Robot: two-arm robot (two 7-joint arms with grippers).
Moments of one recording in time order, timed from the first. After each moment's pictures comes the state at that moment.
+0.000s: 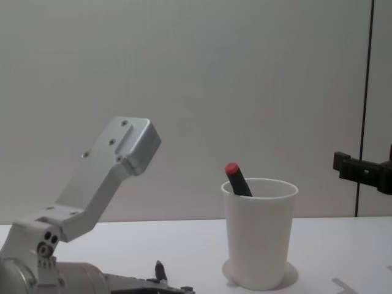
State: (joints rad) left arm -0.08 0.33 0.45 -1.76 -0.37 0.58 0.08; right arm -0.01 0.34 -0.23 -1.77 0.29 0.03 0.07
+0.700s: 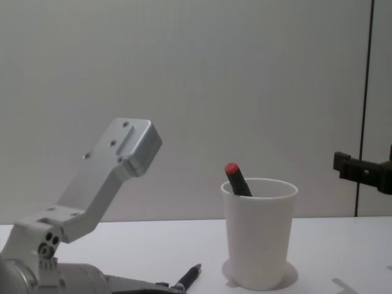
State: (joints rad) left arm -0.08 0.33 0.45 -1.76 -0.37 0.58 0.08; right arm -0.01 0.34 -0.23 -1.77 0.29 0.03 0.07
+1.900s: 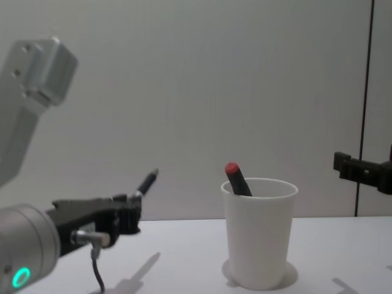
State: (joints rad) left arm -0.03 0.38 0.39 -1.81 -0.39 0.24 0.13; right arm -0.01 0.34 -0.23 -1.77 0.29 0.03 0.07
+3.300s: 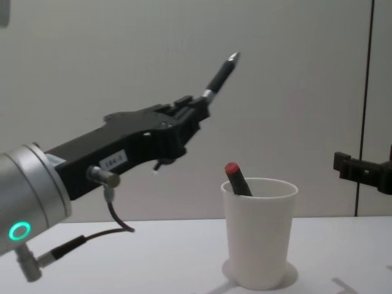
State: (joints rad) left arm -0.10 0.39 0.35 -1.69 -0.48 -0.21 -0.44; right arm -0.01 0.34 -0.23 -1.77 0.29 0.03 0.07
